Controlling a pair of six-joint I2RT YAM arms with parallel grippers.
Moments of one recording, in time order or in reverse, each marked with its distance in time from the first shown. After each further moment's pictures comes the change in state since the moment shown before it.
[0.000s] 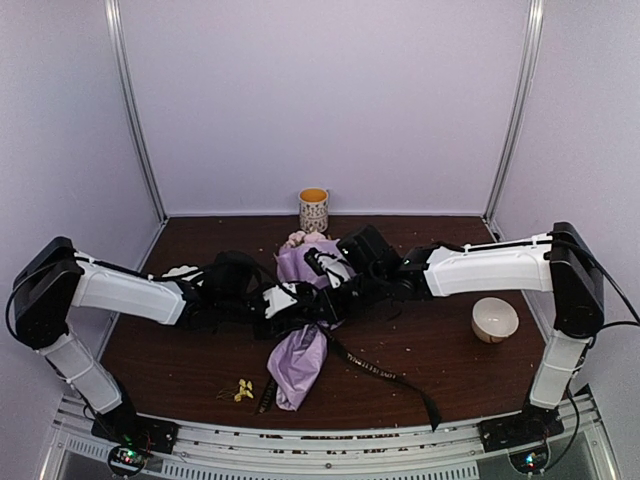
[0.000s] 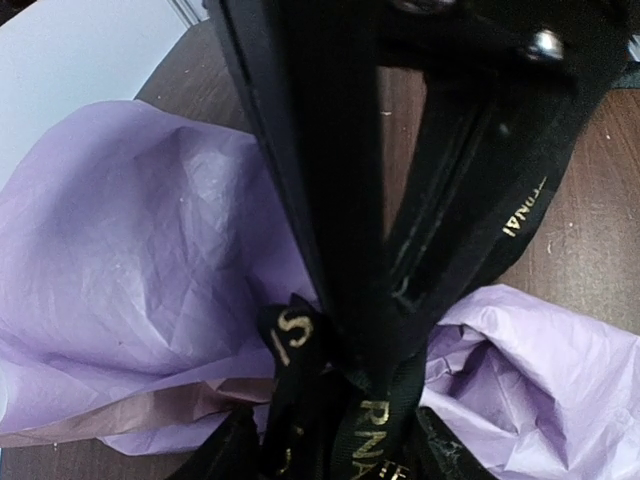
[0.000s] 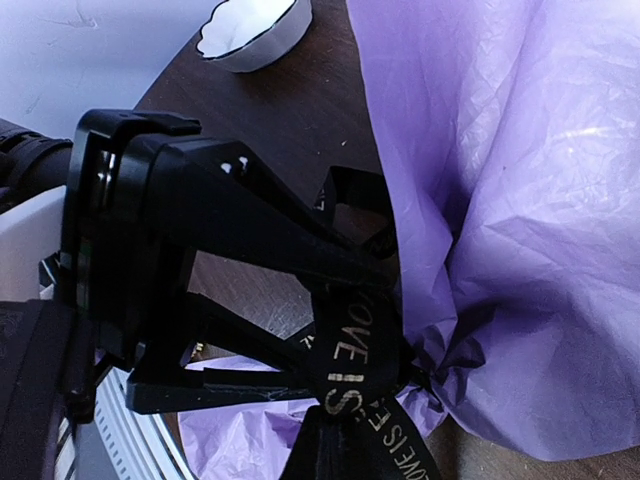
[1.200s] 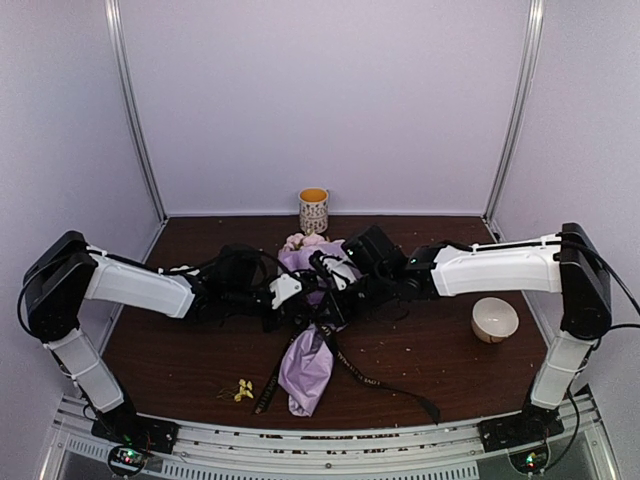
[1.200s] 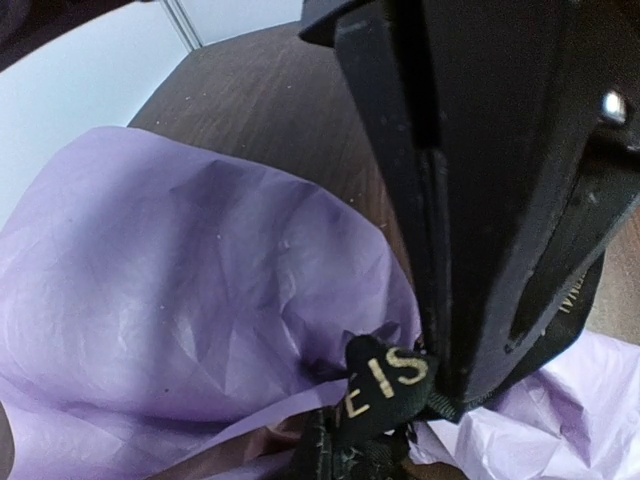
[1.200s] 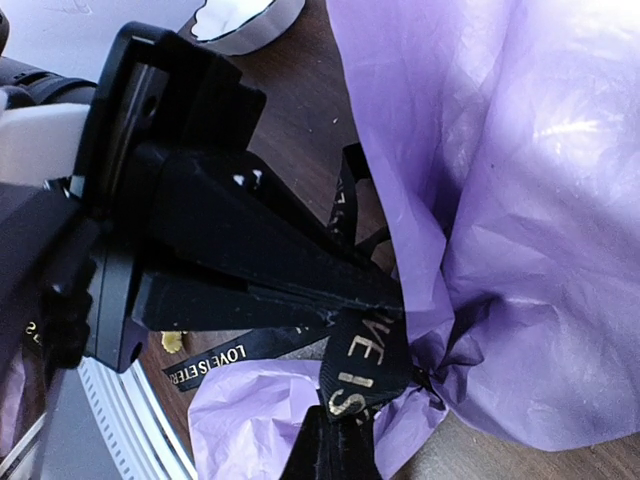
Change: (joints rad) left arm 0.024 0.084 0.071 0.064 0.098 -0.065; right arm -0.005 -0.037 -0.020 -0.054 0.005 -0.017
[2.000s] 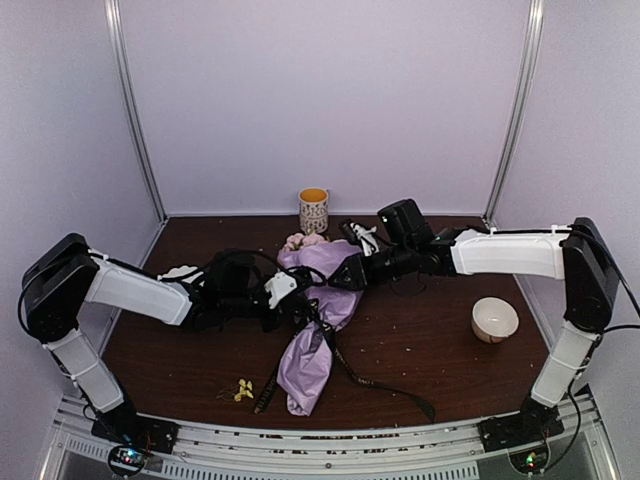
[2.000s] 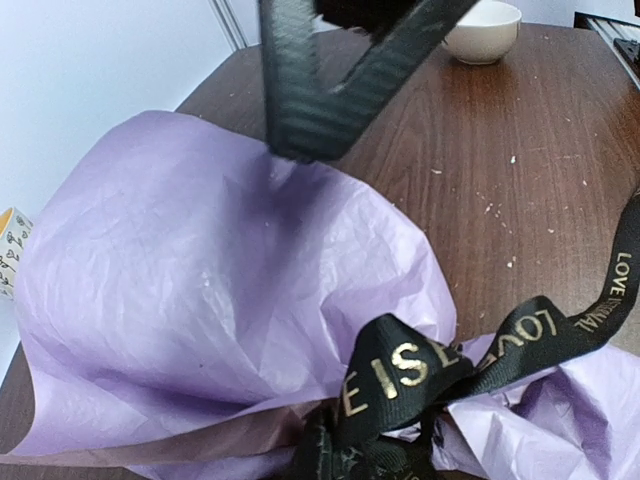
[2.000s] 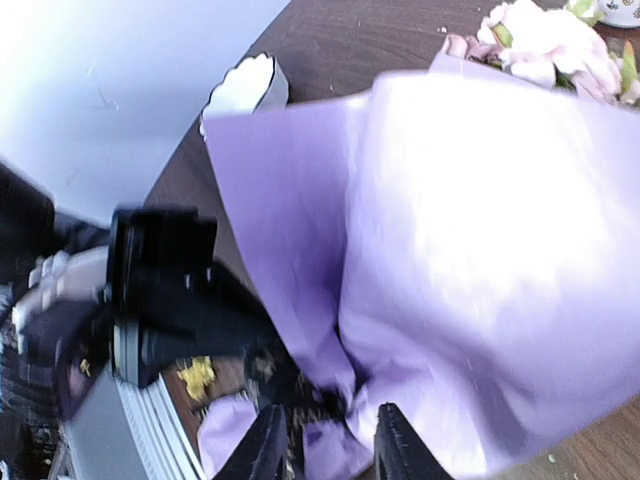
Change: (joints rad) left arm 0.002 -0.007 -0.073 0.143 -0.074 -0.074; right arm -0.204 -0.050 -0.058 0.120 -0.208 0.040
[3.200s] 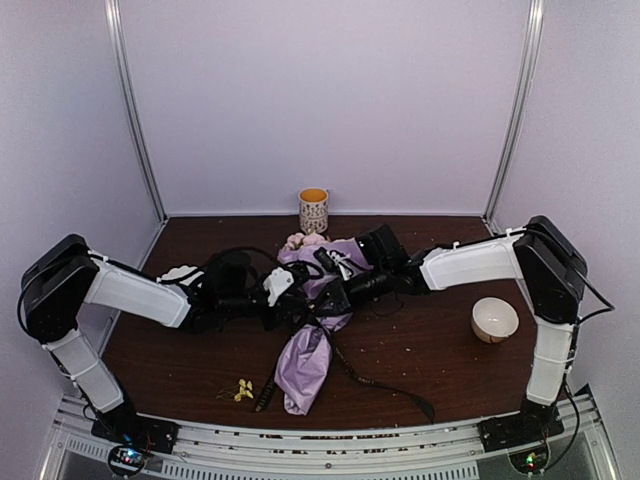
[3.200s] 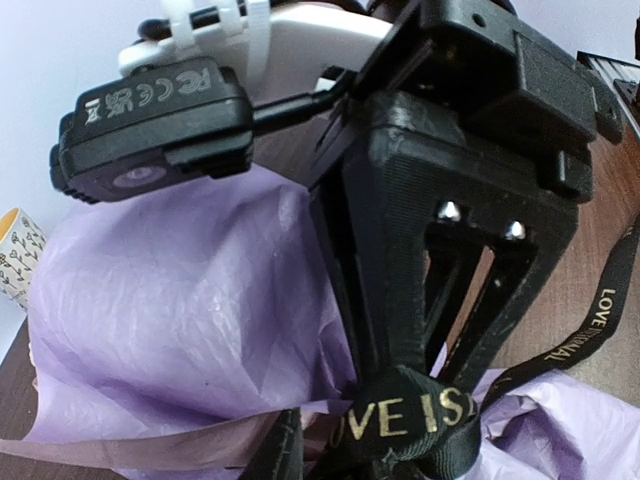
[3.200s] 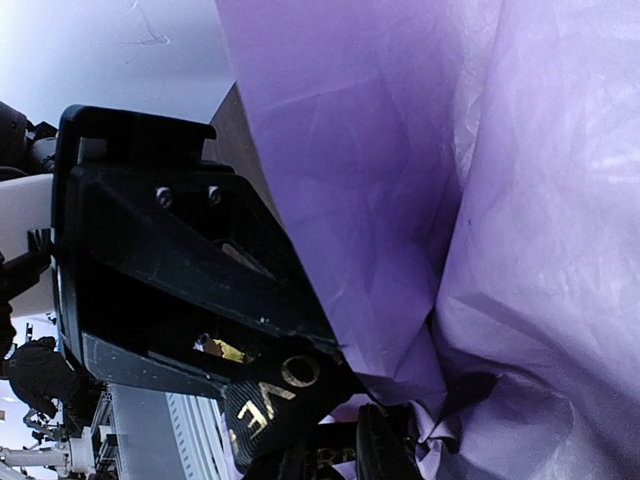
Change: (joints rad) left arm 0.001 -0.005 -0.024 0.089 0.021 -0.072; right arm 0.043 0.208 0.034 0.153 -0.217 0.037
